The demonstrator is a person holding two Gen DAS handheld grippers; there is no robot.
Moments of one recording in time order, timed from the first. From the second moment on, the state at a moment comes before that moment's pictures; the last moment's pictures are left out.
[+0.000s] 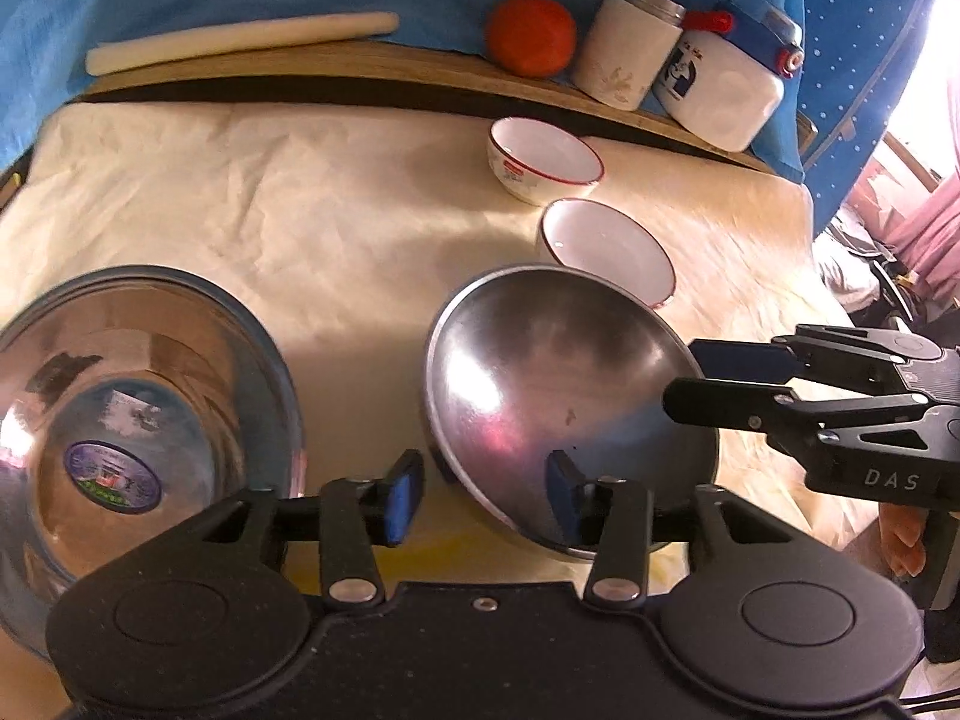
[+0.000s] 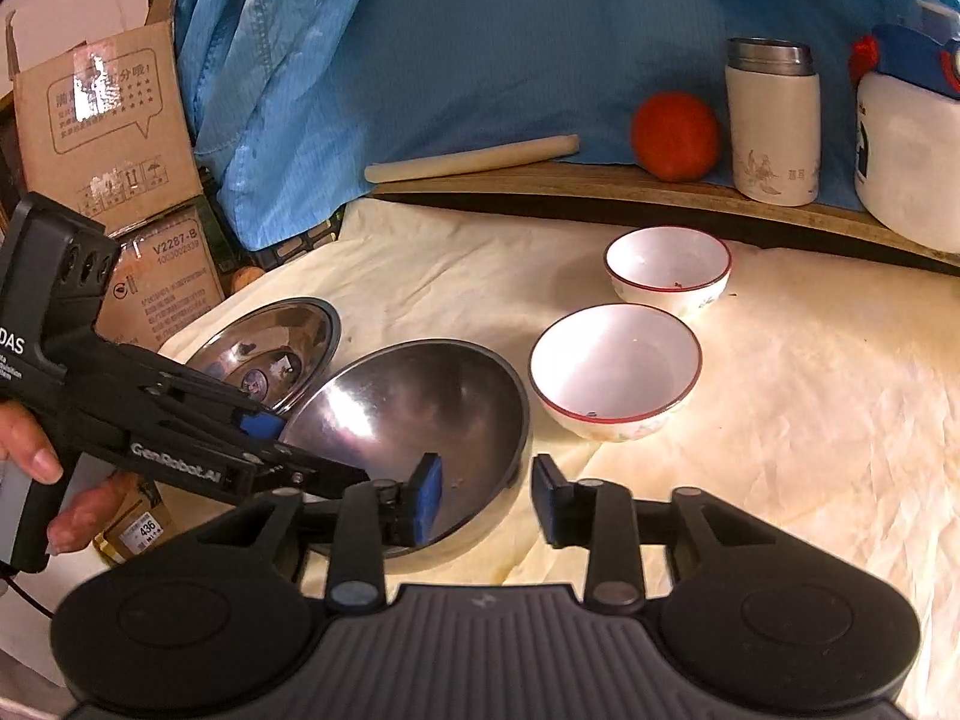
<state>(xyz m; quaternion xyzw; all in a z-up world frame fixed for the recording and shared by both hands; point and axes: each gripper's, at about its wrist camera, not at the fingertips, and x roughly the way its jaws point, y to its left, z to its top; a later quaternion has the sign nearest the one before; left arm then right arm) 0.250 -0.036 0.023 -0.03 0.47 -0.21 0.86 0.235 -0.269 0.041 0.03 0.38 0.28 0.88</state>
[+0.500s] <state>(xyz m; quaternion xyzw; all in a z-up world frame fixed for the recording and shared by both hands) 0.273 -0.024 0.062 -0.05 0.39 -0.17 0.90 0.254 -0.316 0.036 0.09 0.35 0.21 0.91</state>
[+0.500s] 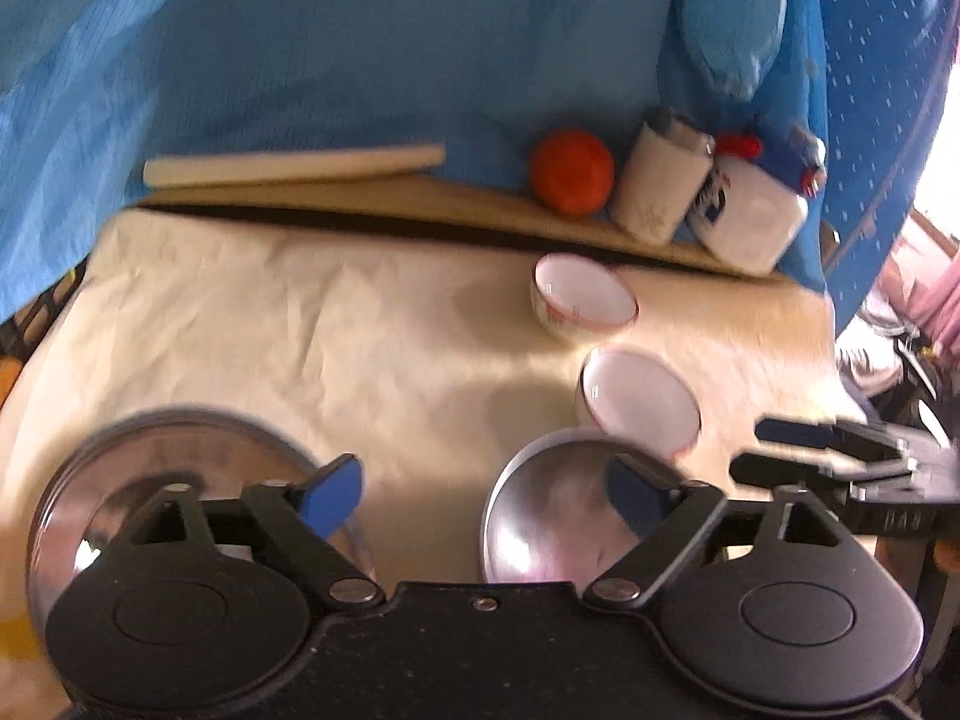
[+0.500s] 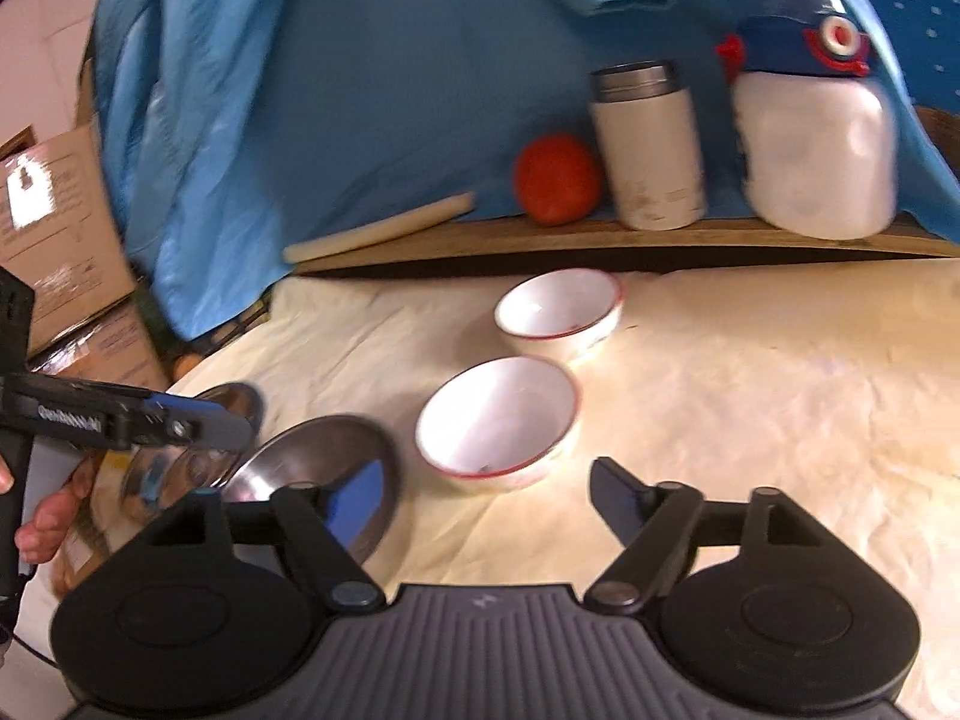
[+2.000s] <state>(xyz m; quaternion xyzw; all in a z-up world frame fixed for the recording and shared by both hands) 0.382 -0.117 0.018 0.06 0.49 -0.24 0.84 0.309 -0.313 0.002 0.09 0.39 0.22 0.89</state>
